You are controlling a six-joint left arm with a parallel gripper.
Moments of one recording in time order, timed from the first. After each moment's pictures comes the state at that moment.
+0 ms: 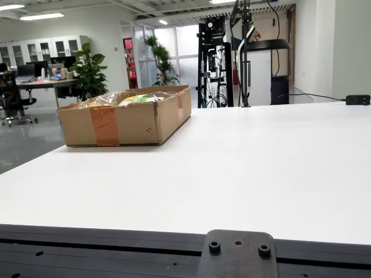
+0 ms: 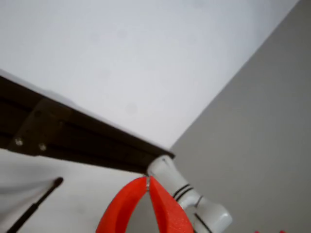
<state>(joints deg) -74.2 15.9 84.2 10.6 42.6 -34.3</state>
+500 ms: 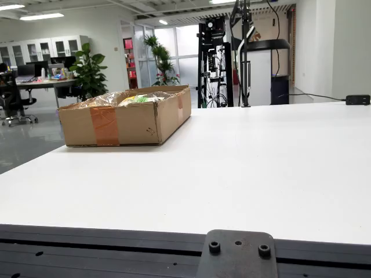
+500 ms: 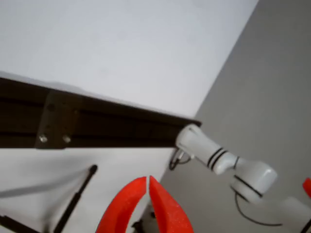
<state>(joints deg) -74.6 16.4 83.9 -2.0 40.1 -10.1</state>
